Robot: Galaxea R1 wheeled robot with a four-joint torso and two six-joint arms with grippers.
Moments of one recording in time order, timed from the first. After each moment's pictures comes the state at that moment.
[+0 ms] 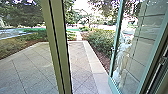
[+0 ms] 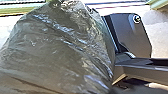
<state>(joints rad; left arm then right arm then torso) 1.52 2.98 -2.65 -0.23 -0.05 0.28 -1.55 3.06 -2.67 0.02 0.06 0.00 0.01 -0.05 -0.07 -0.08</state>
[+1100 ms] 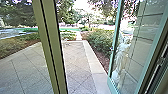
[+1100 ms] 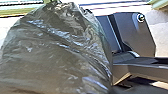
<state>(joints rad) 1.52 2.98 -2.66 -0.23 -0.06 0.28 -1.55 3.06 -2.67 0.03 0.06 0.00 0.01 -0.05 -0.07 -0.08</state>
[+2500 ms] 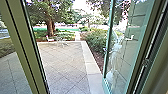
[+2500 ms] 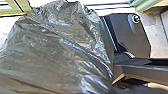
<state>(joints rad) 1.52 2.99 -2.65 -0.23 -0.06 0.28 -1.57 3.07 -2.68 0.03 0.06 0.00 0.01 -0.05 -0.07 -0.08</state>
